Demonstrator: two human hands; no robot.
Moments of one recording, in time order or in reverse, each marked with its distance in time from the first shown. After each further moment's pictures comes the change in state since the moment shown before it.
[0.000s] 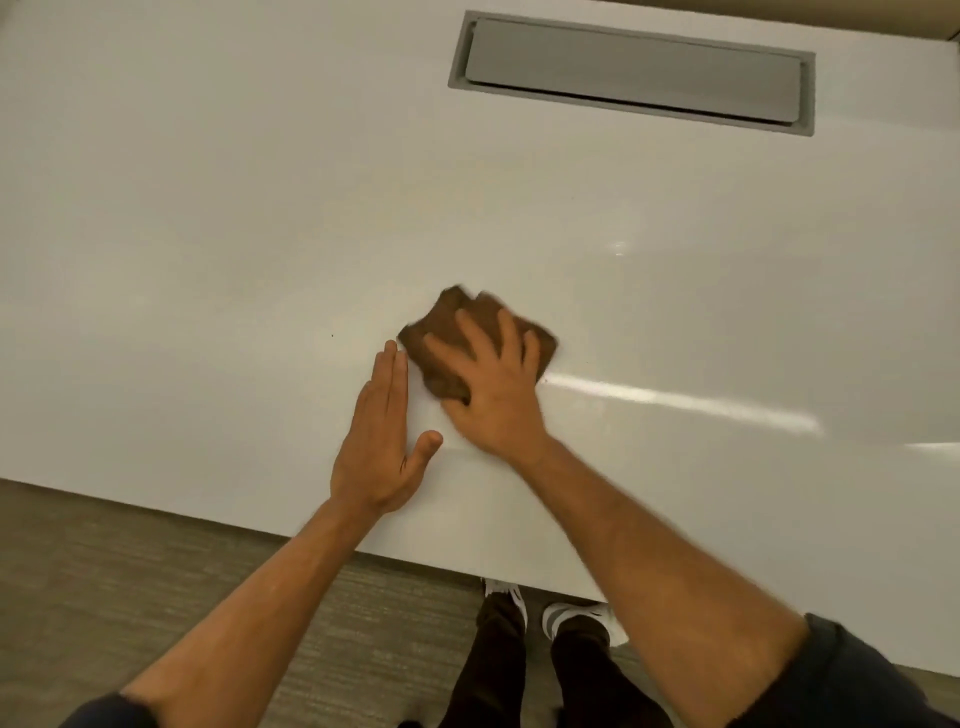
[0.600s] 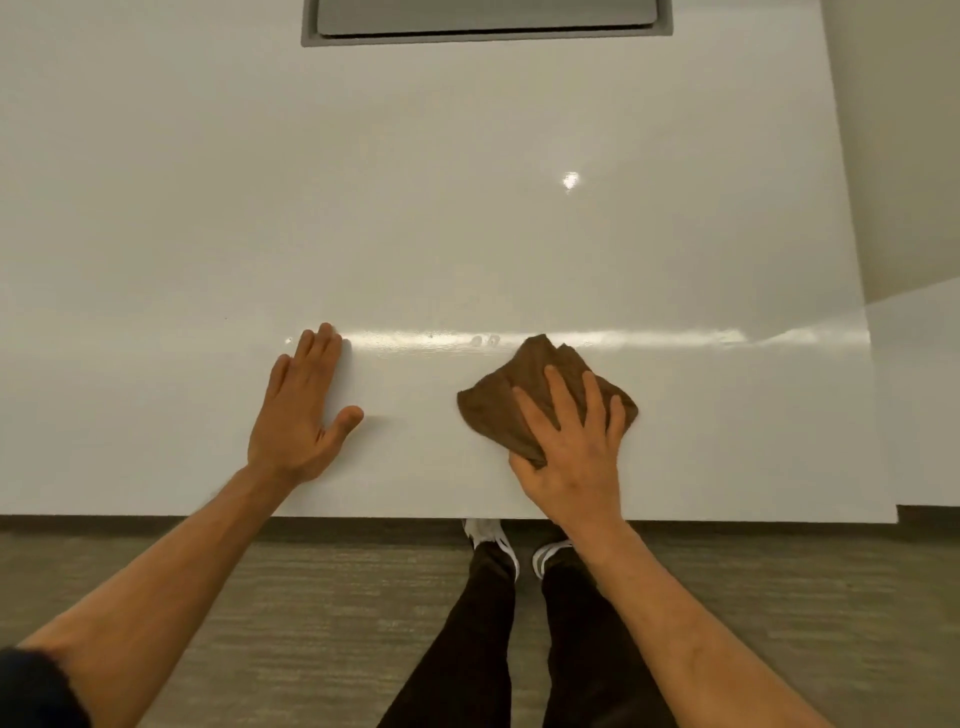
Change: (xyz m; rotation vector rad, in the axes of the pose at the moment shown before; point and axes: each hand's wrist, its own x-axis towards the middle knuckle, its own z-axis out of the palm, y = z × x) left_hand 0.008 0.012 0.001 0.228 -0.205 0.139; right_hand -0.201 0.108 -0.008 -0.135 0.311 0.313
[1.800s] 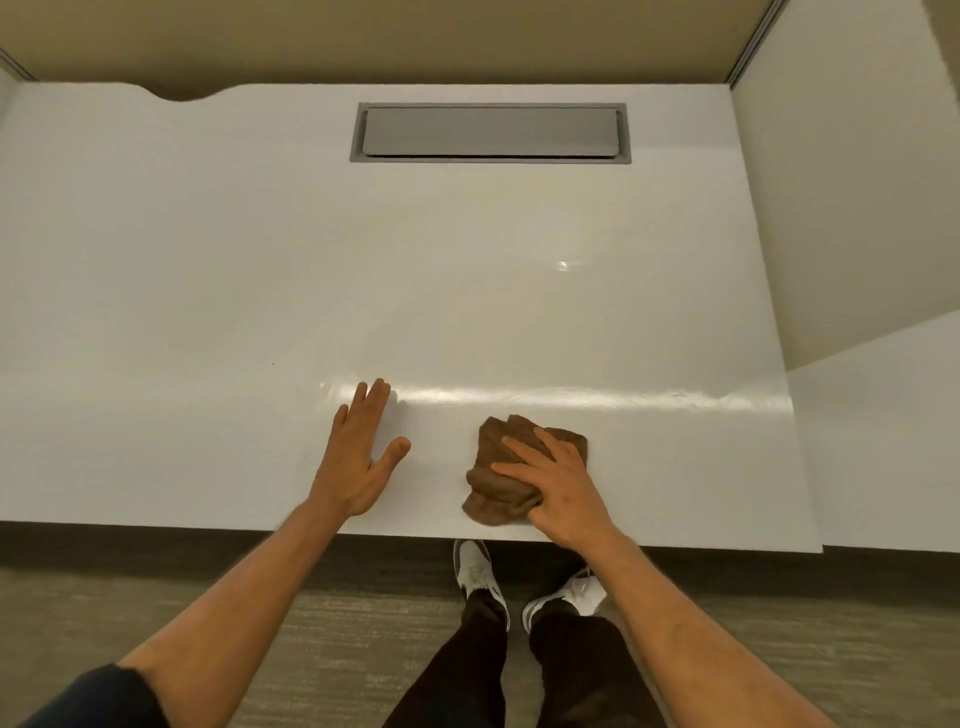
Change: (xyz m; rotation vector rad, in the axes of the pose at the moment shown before) left_hand -0.022 0.076 -0.024 -0.271 -0.019 -0.174; right_hand -0.003 0.010 -0.042 0.334 -0.543 -0.117
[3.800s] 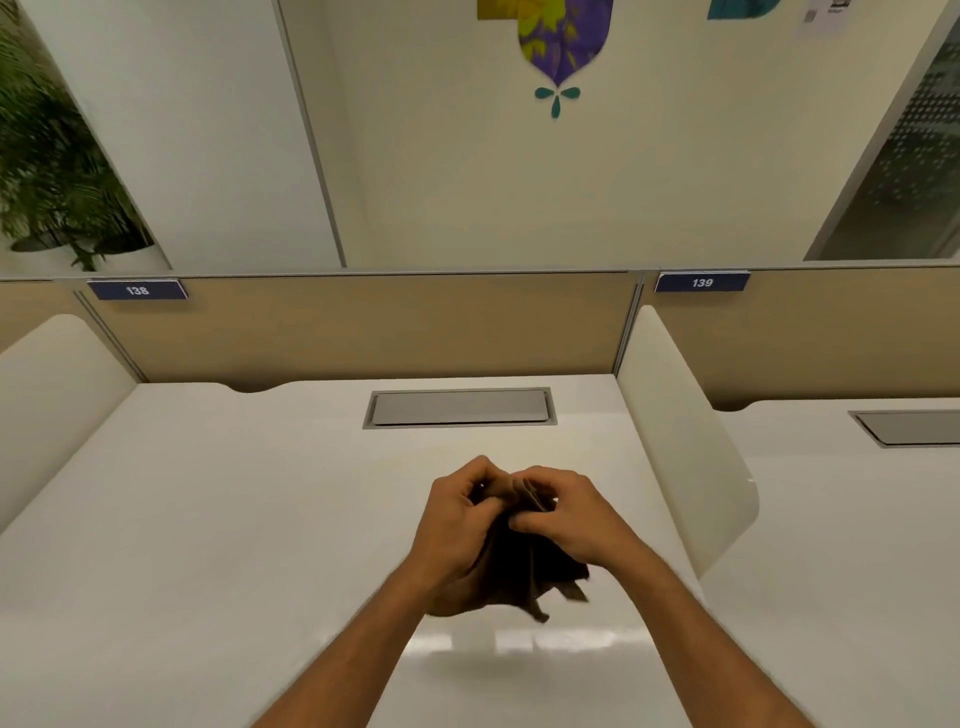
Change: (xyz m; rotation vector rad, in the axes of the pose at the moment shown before) left_hand 0.014 0.312 -0.138 -0.505 0.242 0.379; right_hand -0.041 -0.161 -0.307 0.334 0.270 -0.029
